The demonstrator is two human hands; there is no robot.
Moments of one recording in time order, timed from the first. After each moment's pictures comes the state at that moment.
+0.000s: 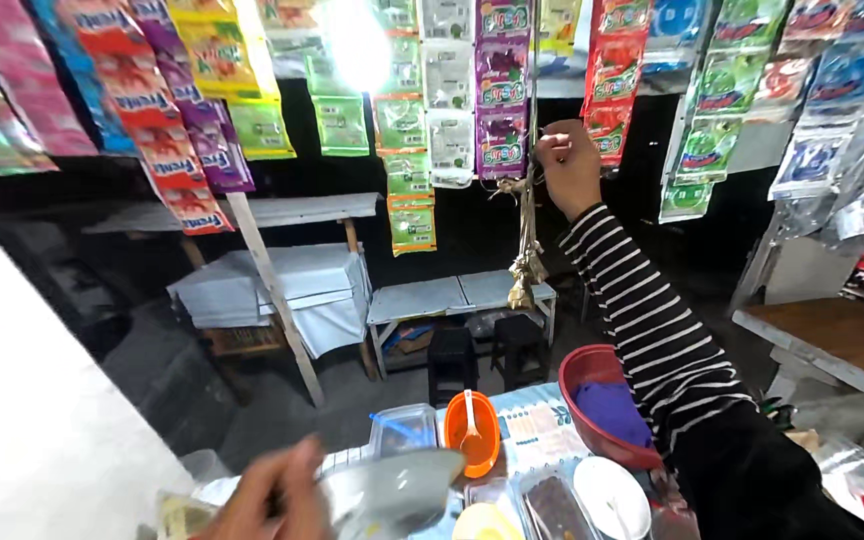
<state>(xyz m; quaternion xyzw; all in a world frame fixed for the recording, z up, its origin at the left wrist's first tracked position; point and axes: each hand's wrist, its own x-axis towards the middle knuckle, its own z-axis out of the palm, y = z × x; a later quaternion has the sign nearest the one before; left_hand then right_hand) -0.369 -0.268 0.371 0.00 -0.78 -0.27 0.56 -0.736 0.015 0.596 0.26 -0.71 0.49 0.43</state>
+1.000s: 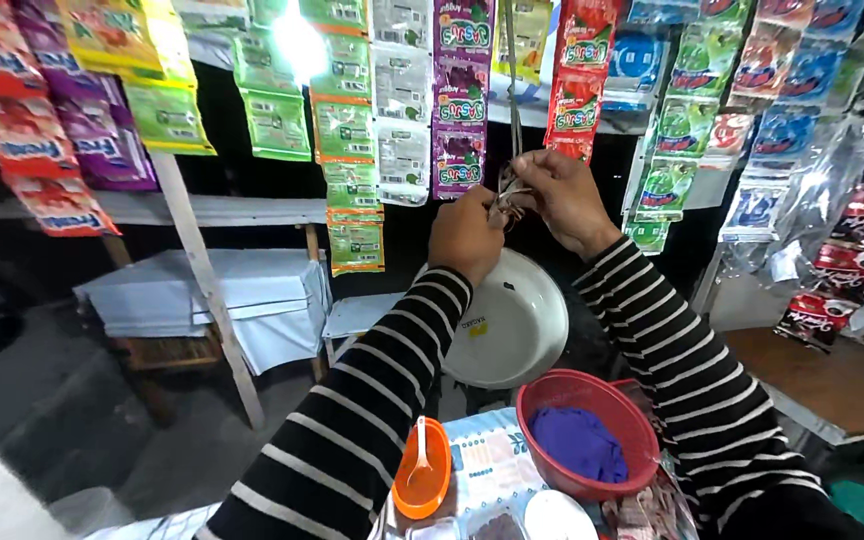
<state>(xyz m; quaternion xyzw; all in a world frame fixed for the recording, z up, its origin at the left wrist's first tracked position) -0.642 -0.097 0.584 -0.10 -0.88 -0.33 0.34 -0.715 0.063 0.611 0.40 -0.61 0.67 0.17</state>
